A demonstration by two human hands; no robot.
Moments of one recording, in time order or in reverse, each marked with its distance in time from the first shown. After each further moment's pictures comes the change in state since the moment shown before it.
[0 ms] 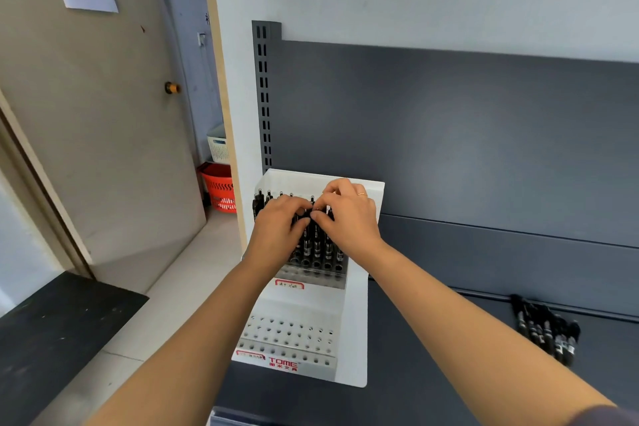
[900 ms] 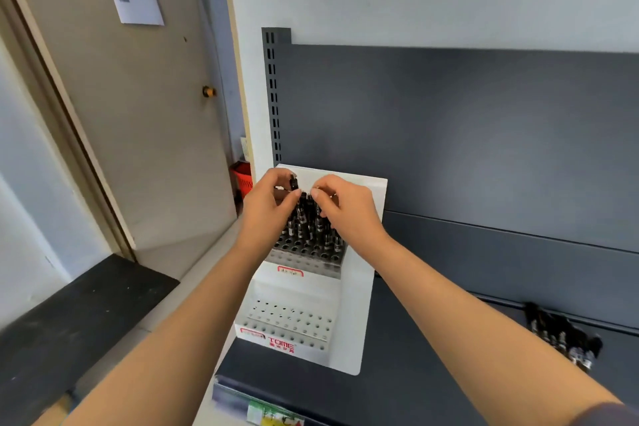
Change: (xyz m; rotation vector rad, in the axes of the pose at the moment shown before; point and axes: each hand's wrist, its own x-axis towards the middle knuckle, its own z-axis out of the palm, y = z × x) left_hand -0.011 0.032 -0.020 -0.381 0.260 -0.191; right_hand -0.017 -0.011 -0.037 0.441 -0.016 -0.072
